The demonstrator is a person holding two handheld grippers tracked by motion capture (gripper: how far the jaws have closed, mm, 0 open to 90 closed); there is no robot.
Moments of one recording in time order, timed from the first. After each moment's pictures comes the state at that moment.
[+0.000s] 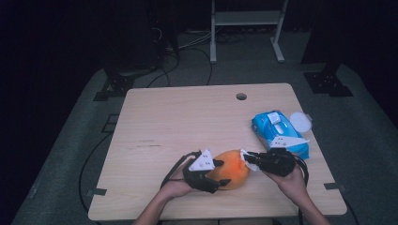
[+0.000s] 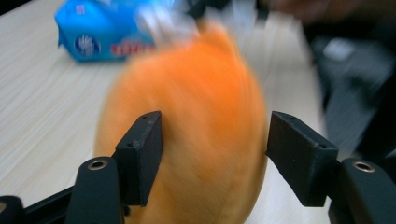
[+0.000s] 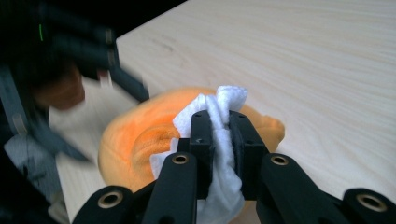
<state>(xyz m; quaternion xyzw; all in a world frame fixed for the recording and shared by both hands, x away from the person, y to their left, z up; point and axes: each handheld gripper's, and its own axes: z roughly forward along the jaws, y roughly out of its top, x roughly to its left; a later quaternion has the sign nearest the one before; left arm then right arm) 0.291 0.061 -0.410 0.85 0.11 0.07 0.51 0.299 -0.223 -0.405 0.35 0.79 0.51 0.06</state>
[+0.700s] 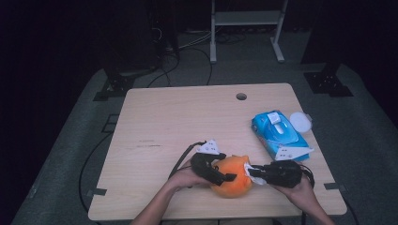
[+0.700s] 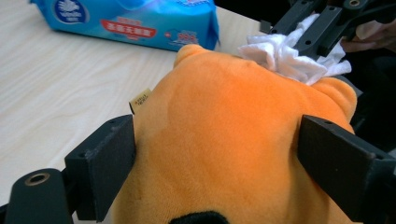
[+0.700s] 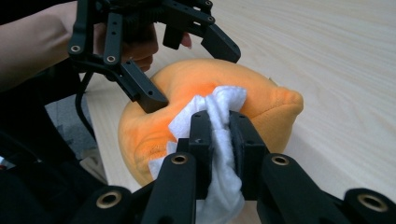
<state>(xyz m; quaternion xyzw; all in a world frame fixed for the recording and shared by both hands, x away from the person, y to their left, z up) 0.328 0.038 -0.435 0.86 0.17 -0.02 0.49 0.277 -0.237 -0.416 0.30 0.81 0.50 0.03</state>
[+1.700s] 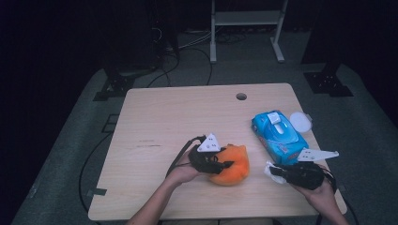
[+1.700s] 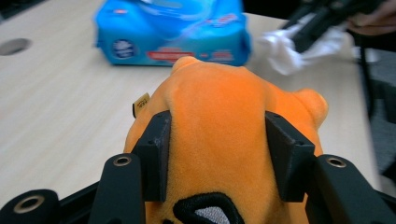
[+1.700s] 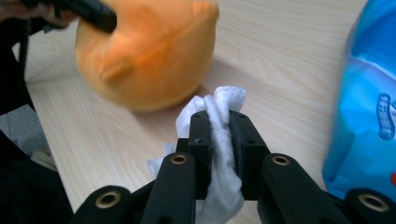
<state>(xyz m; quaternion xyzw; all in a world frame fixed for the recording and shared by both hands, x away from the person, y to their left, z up) 0.331 0.043 -0.403 0.87 0.15 0.09 0.46 0.273 -0.296 -0.431 0.37 0.80 0.47 0.08</state>
